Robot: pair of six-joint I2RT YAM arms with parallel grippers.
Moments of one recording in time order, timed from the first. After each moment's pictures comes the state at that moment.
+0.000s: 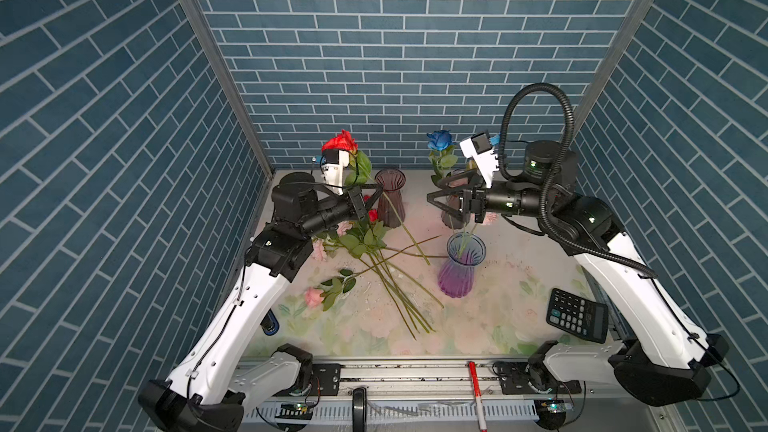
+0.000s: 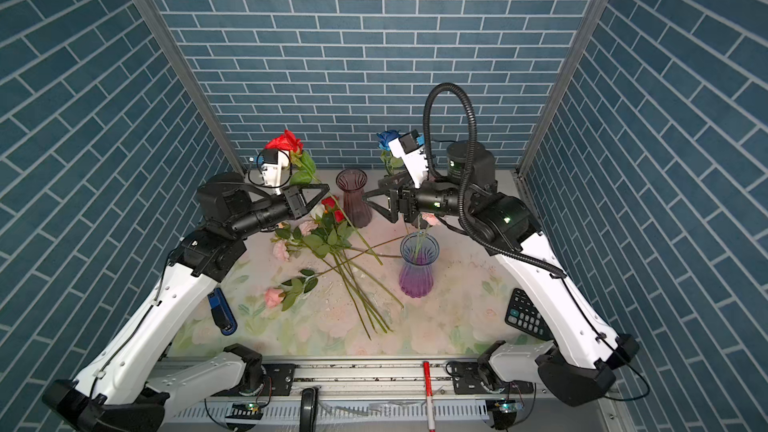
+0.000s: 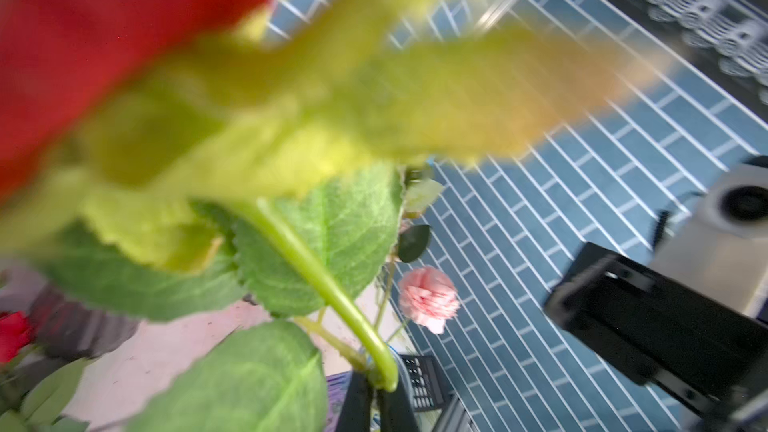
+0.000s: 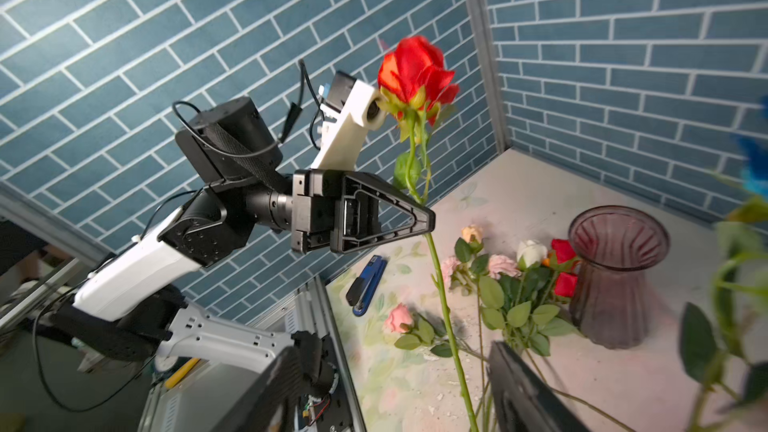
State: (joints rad) left arm -0.40 1.08 1.23 -0.24 0.57 -0.68; right arm 0.72 1.32 1.72 -0.66 -0.63 0.26
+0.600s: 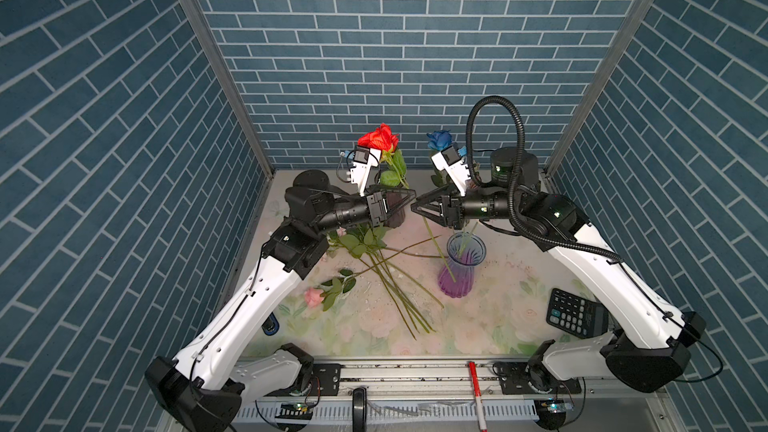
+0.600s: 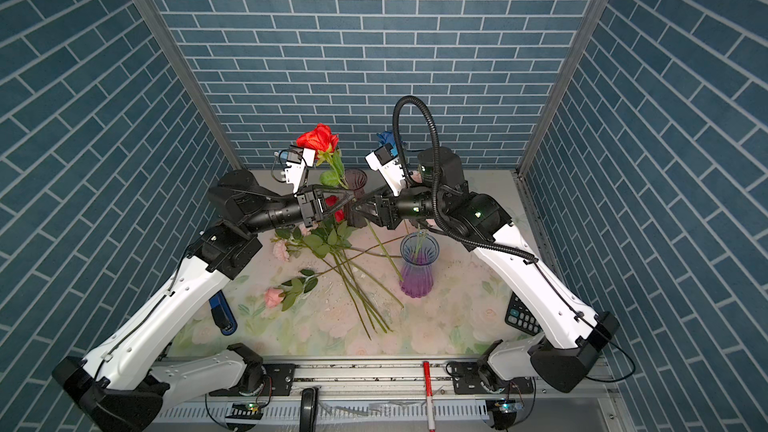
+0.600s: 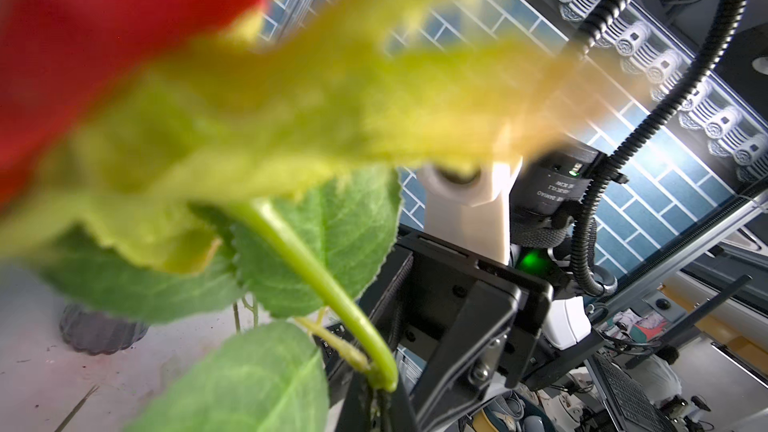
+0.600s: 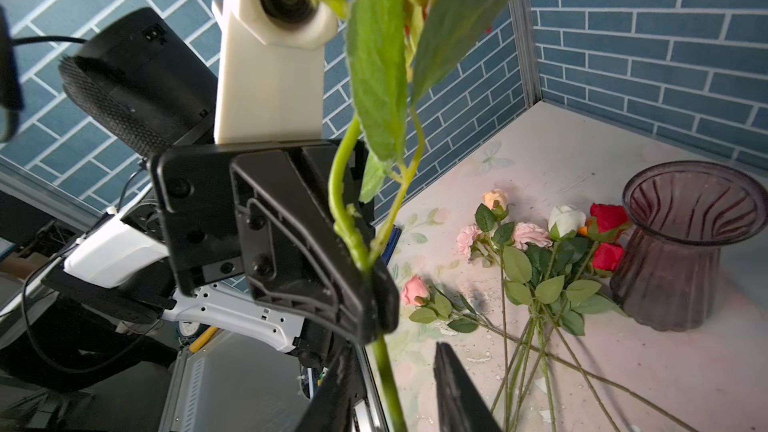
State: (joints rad) left arm -0.53 1.15 1.25 -0.04 0.76 -0.70; right arm 0.77 1.37 1.67 -0.64 -0.62 0.26
